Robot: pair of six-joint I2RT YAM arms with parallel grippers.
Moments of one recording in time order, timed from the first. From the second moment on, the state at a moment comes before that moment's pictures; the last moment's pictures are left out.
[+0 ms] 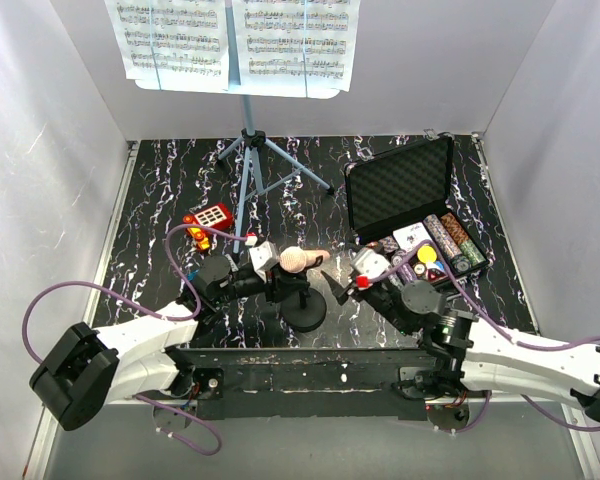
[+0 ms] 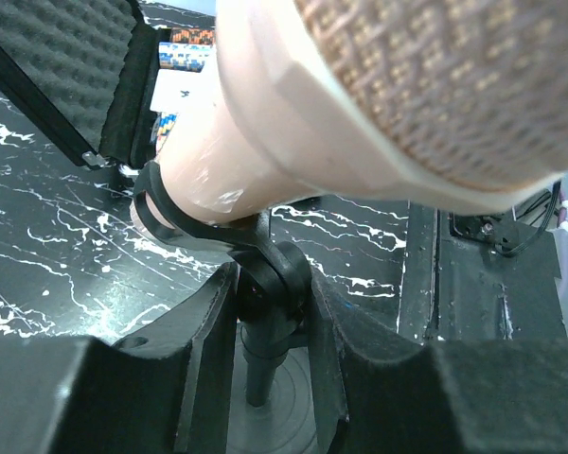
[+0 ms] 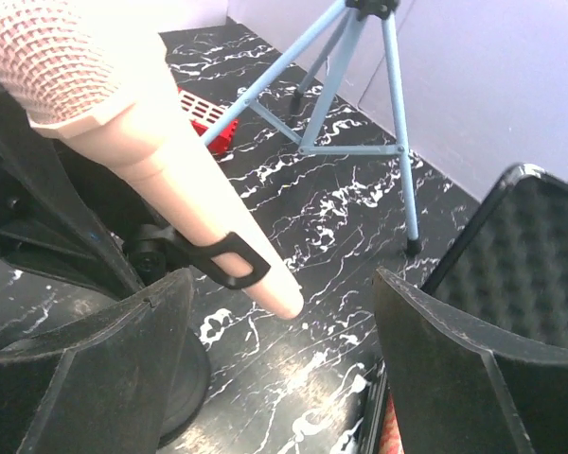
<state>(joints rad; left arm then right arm) -0.72 1.10 0.34 0.75 0.58 -0.10 1.21 0.70 0.46 0.27 0.42 -0.24</state>
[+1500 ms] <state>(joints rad) -0.72 1.11 0.44 0.54 0.63 0.02 1.22 1.08 0.57 0.57 0.36 -0.49</state>
